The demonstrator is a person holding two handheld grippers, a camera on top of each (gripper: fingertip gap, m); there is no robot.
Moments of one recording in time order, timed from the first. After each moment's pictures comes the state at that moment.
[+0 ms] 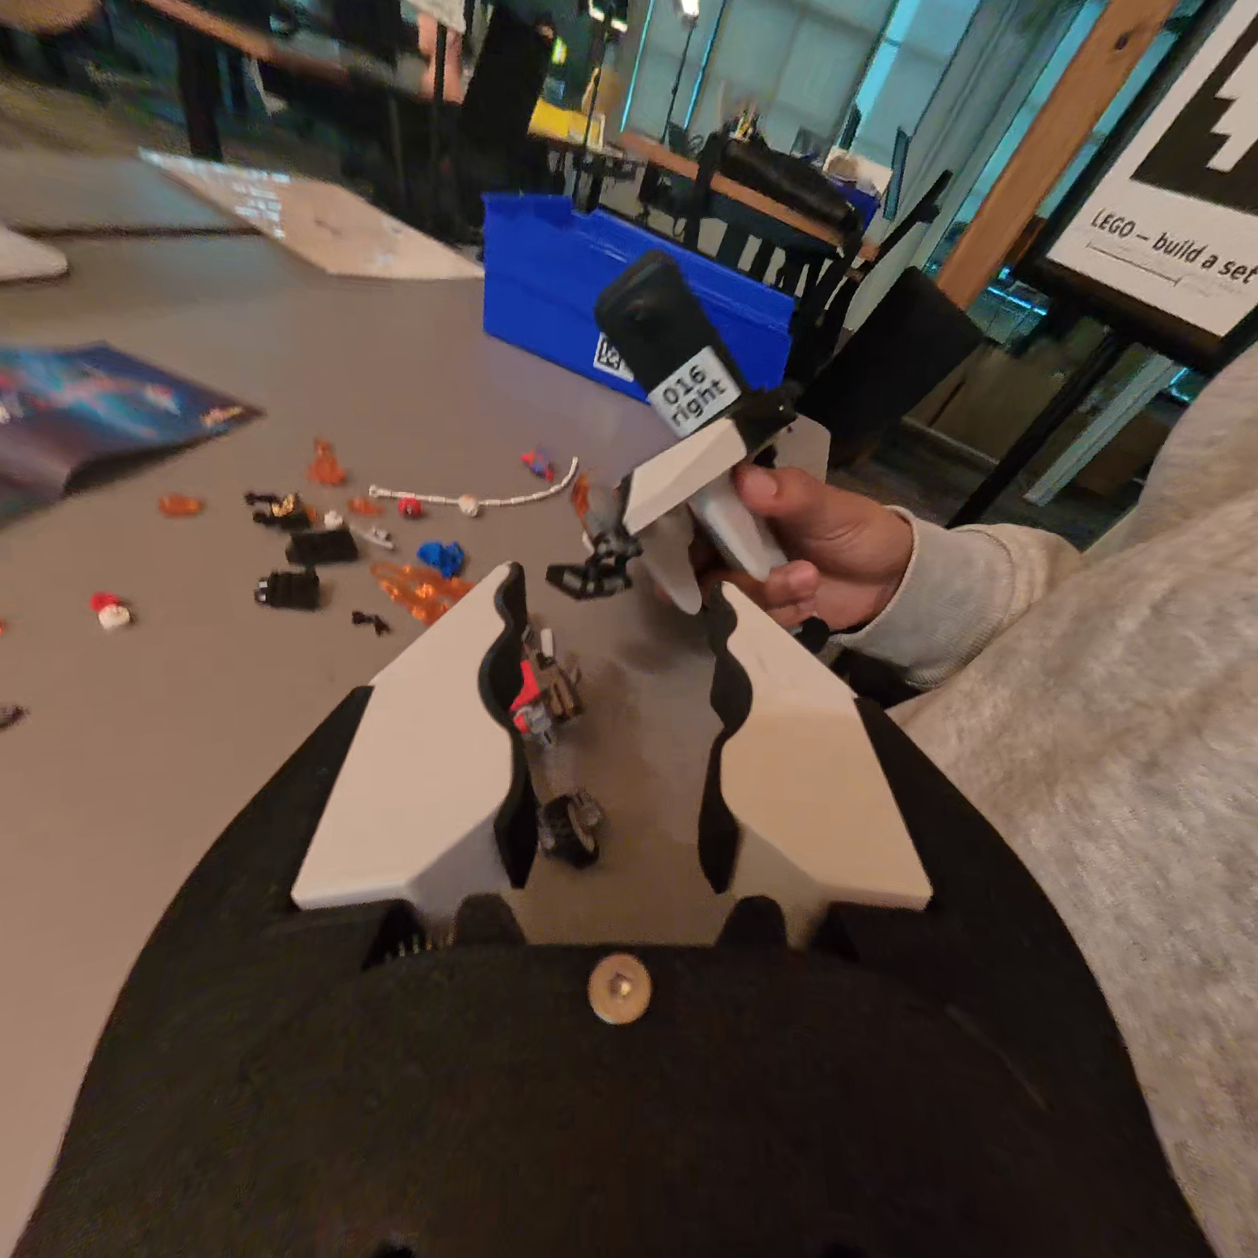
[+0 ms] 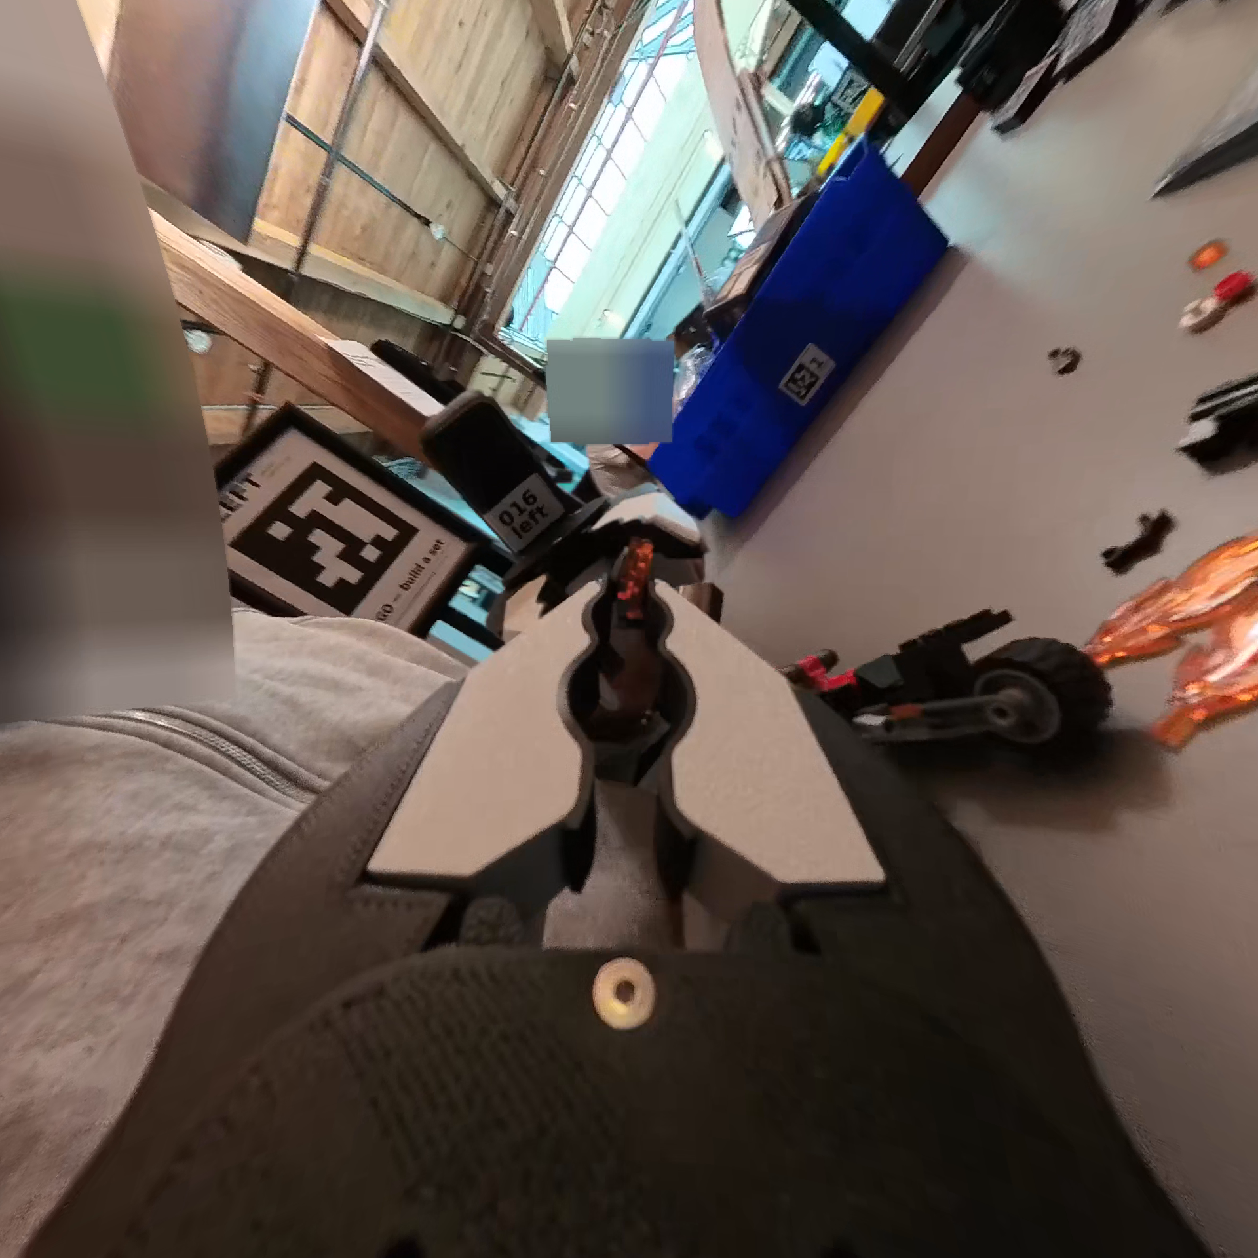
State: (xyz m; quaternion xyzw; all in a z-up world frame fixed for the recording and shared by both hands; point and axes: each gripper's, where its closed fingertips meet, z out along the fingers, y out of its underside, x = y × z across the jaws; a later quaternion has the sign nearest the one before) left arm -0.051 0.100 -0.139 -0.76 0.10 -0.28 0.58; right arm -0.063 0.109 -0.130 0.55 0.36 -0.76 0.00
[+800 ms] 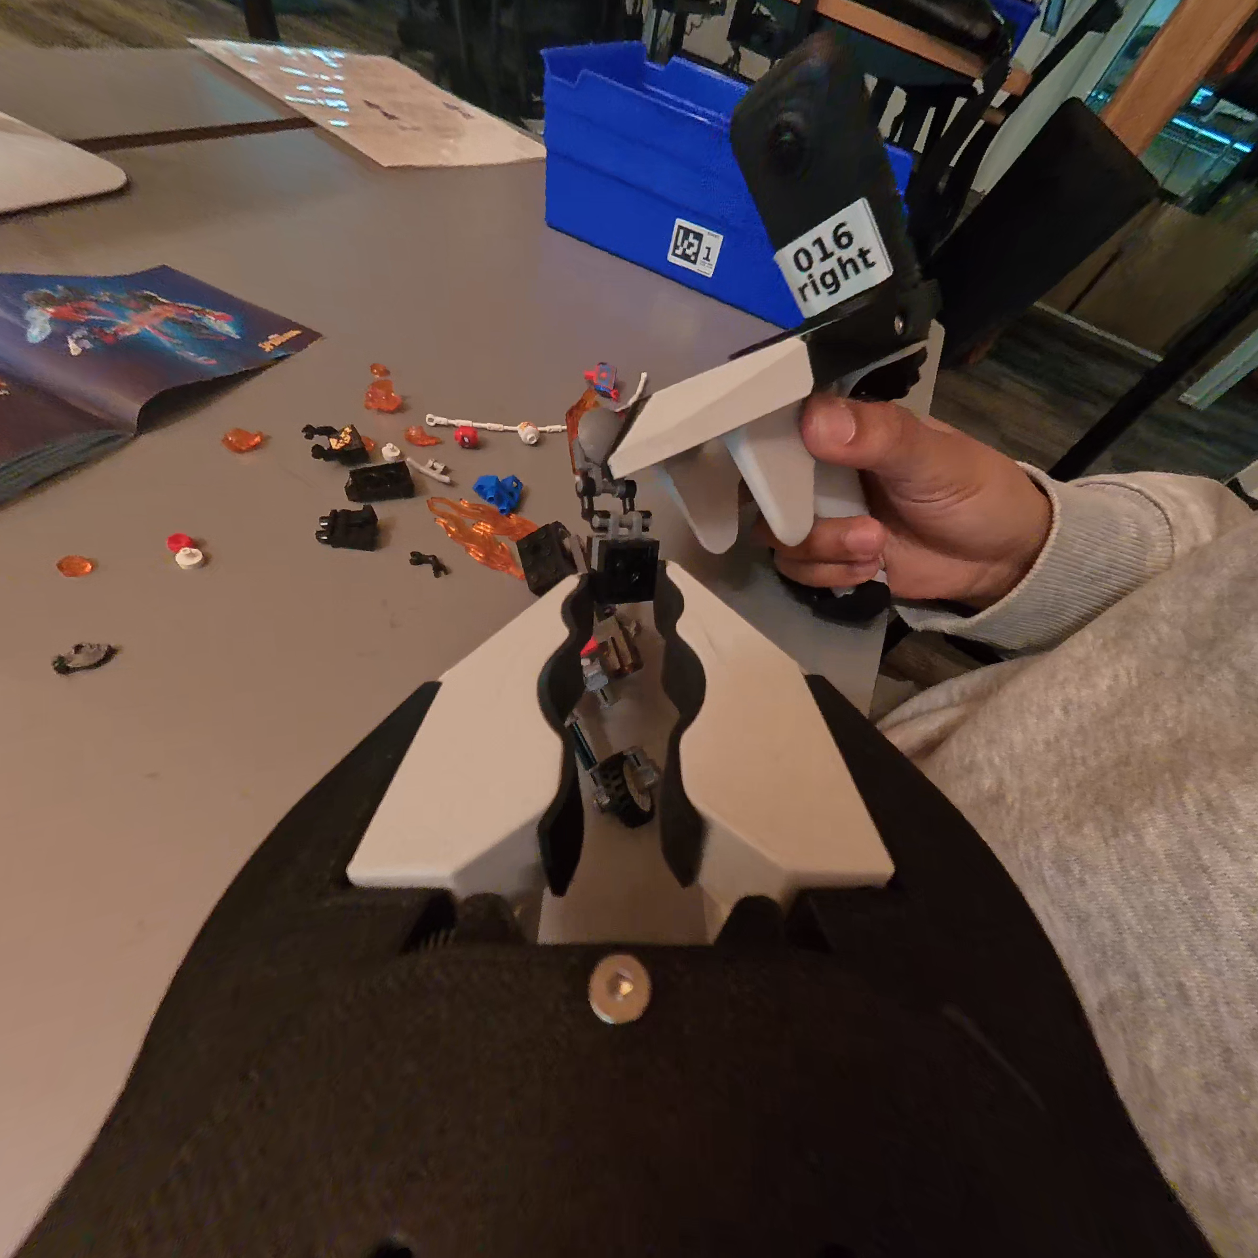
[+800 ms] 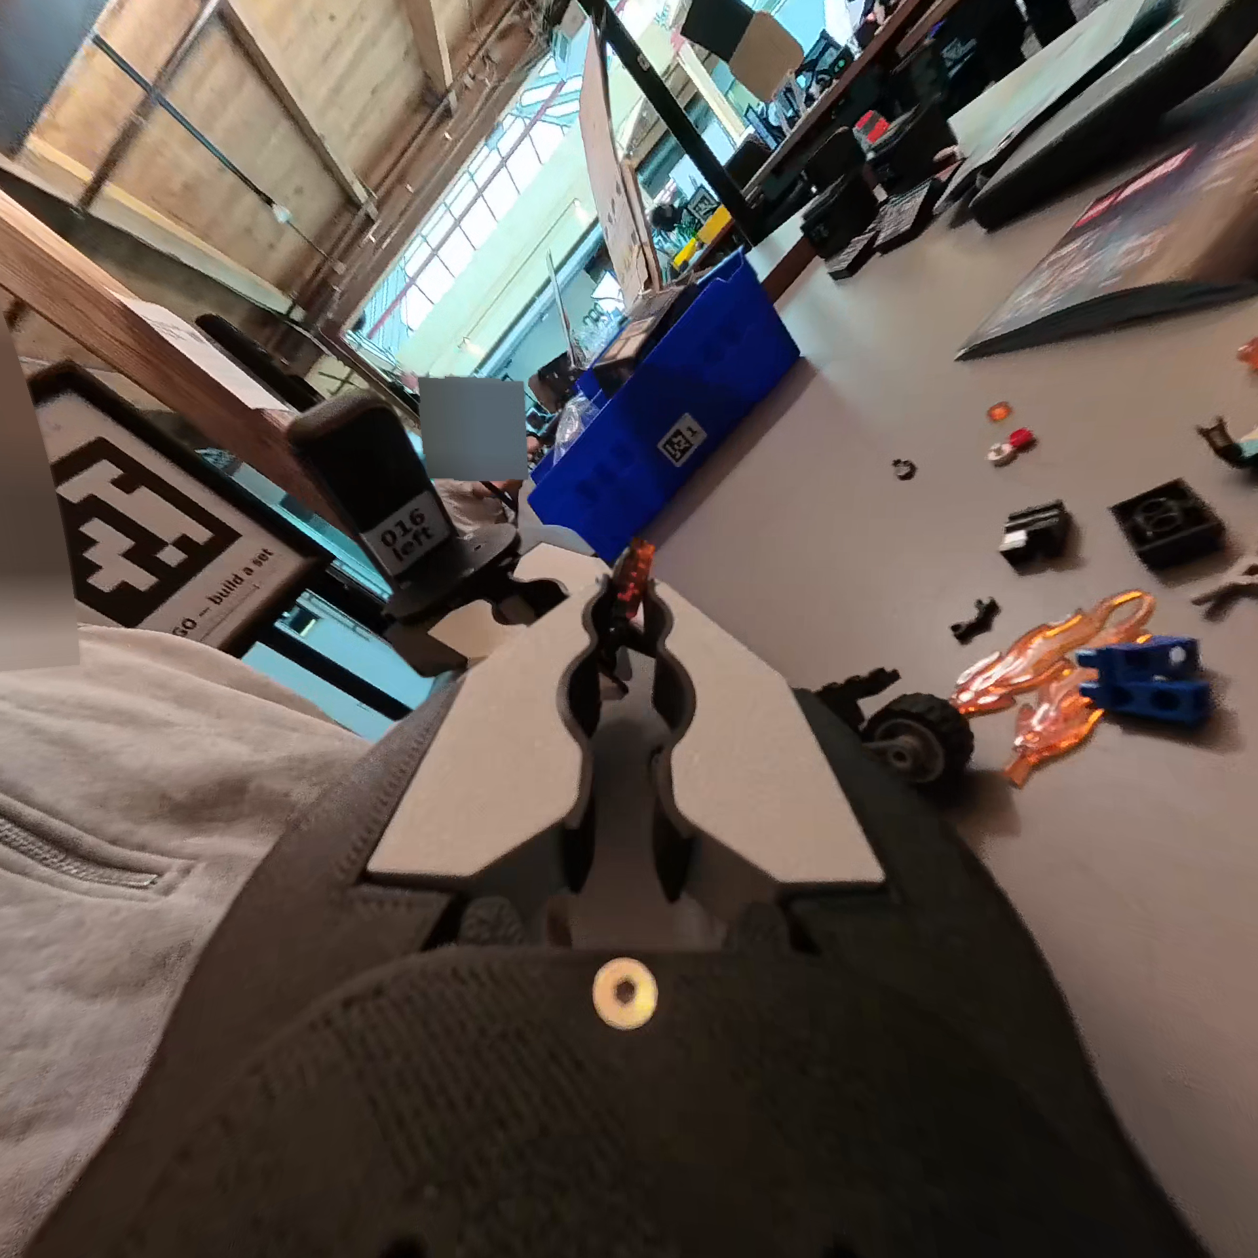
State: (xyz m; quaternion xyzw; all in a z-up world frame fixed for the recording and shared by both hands) left arm -0.061 0.108 -0.165 -0.81 0.11 -0.21 0.53; right arm -0.077 0.122 -0.137 0.58 0.38 -0.71 -0.13
